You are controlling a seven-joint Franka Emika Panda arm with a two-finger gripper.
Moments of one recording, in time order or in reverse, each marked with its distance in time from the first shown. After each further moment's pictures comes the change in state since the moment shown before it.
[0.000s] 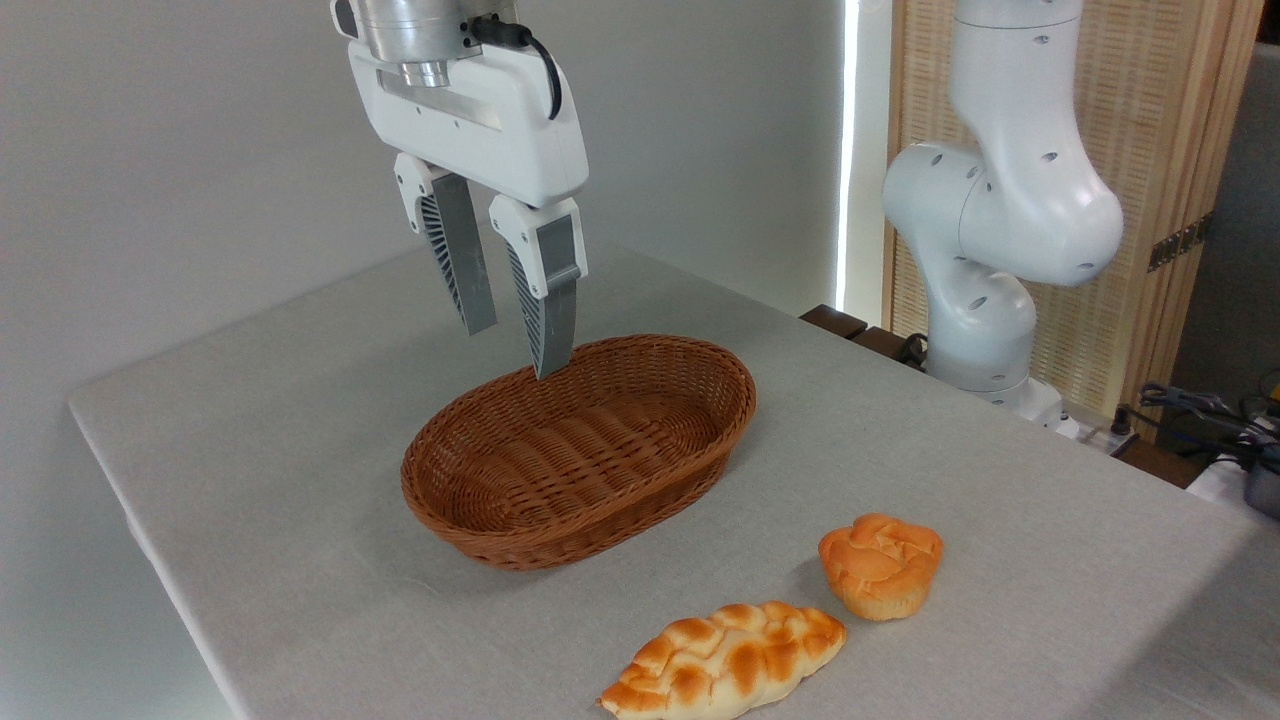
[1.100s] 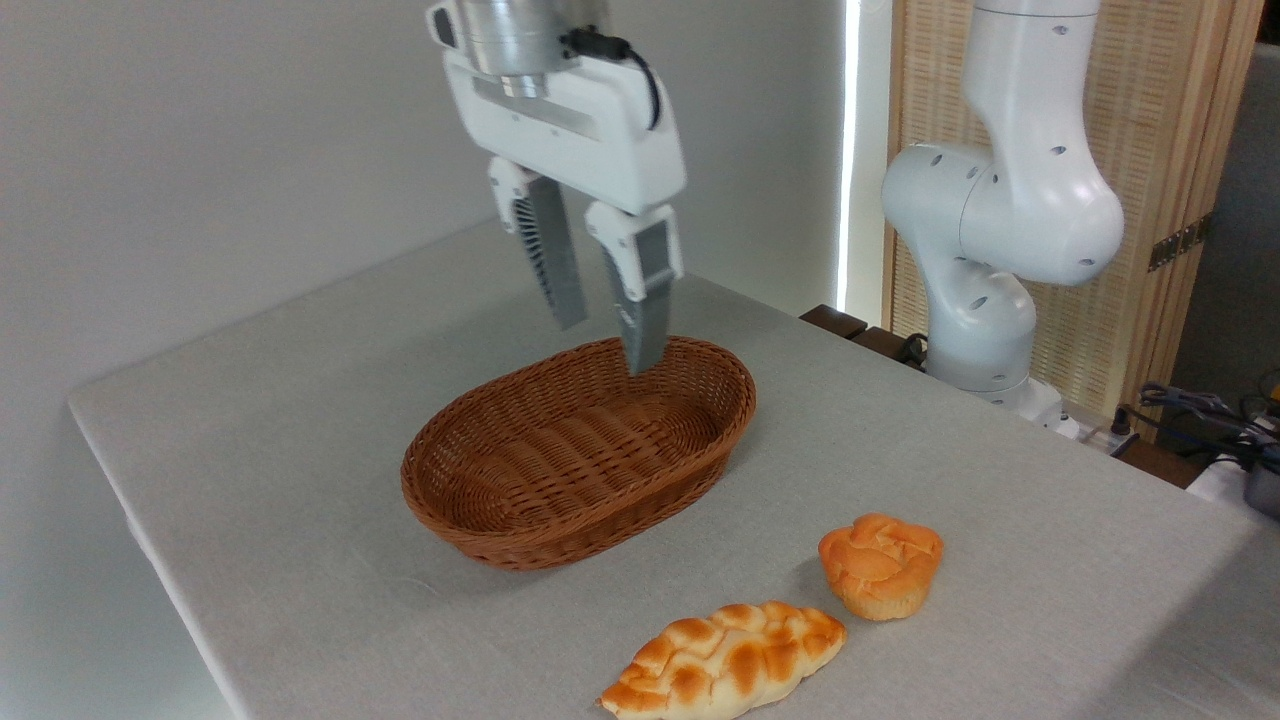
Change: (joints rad) arm 0.021 -0.173 0.033 -0.229 0.006 -0.006 0.113
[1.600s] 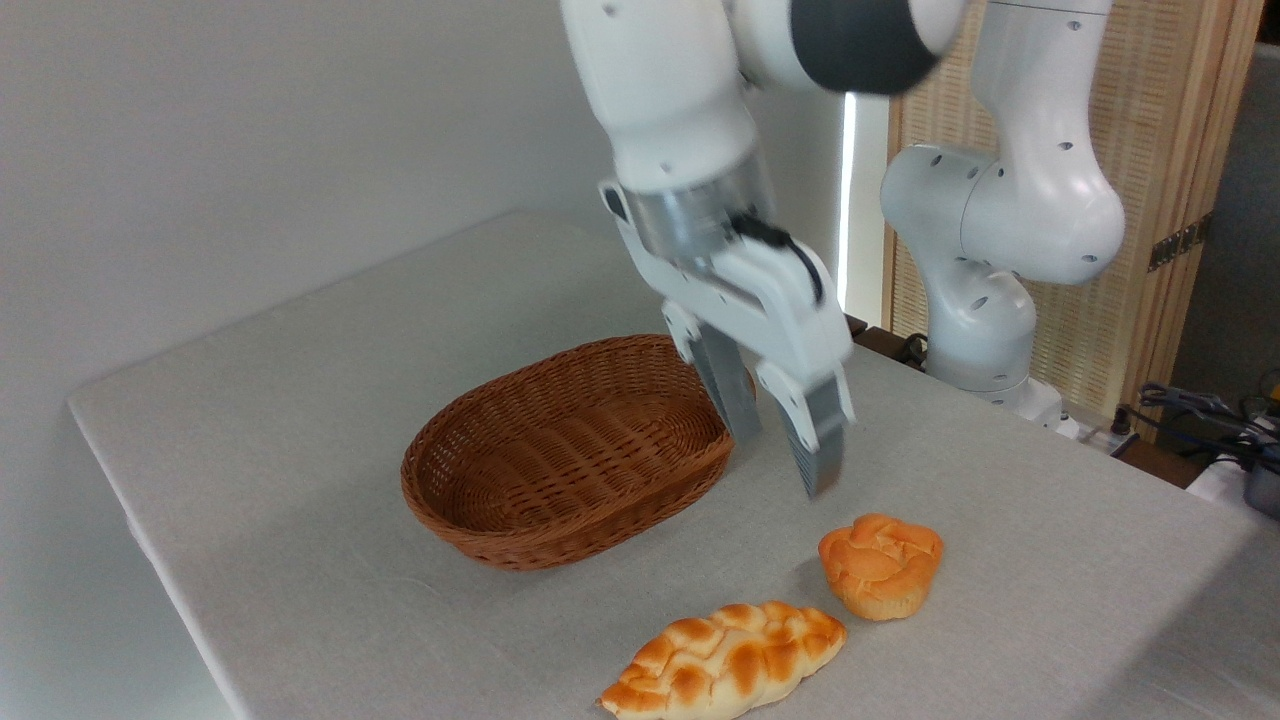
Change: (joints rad) arm 0.019 -0.083 0.124 -0.343 0.158 0.154 0.222
